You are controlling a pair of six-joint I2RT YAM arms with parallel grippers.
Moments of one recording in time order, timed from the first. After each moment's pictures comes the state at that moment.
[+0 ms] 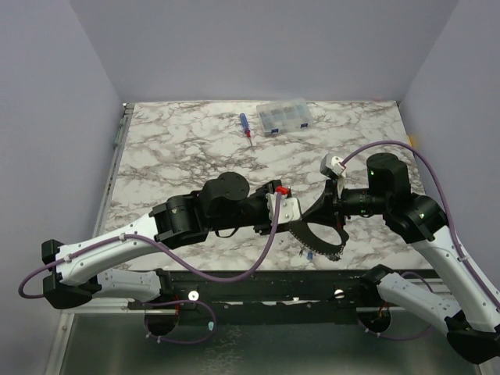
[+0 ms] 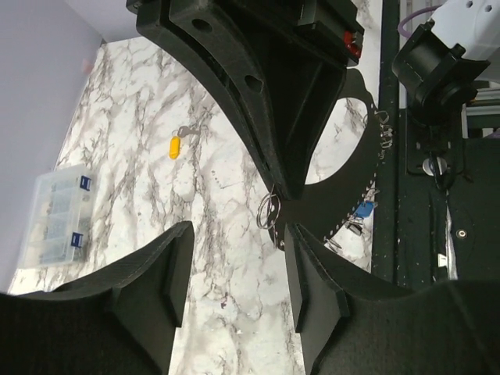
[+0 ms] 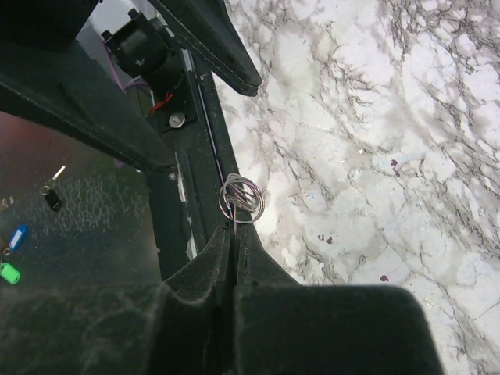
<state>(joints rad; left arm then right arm) -1.23 1.13 1.28 -0.45 0.07 0.39 0.56 0.86 1.09 -0.76 -0.78 -0.12</state>
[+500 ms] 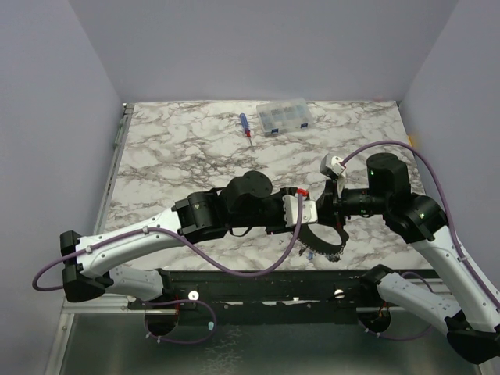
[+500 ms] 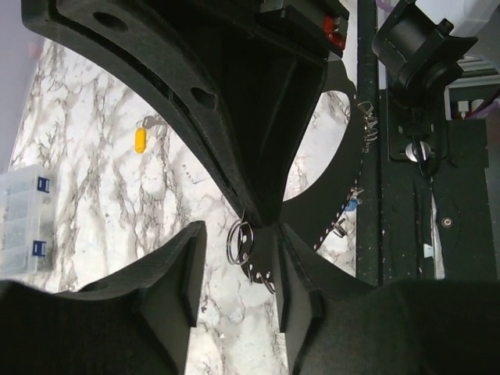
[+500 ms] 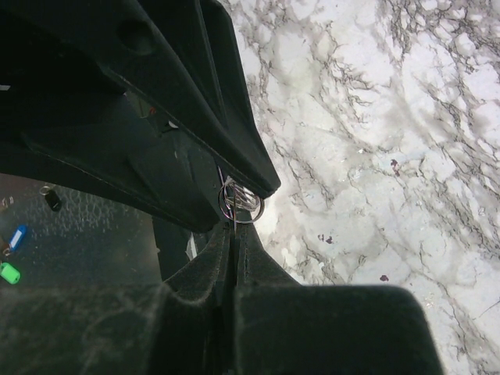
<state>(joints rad) -1.23 1.24 1.31 -0.46 0.12 0.38 0.56 0.86 1.09 -0.76 -0.78 -0.12</state>
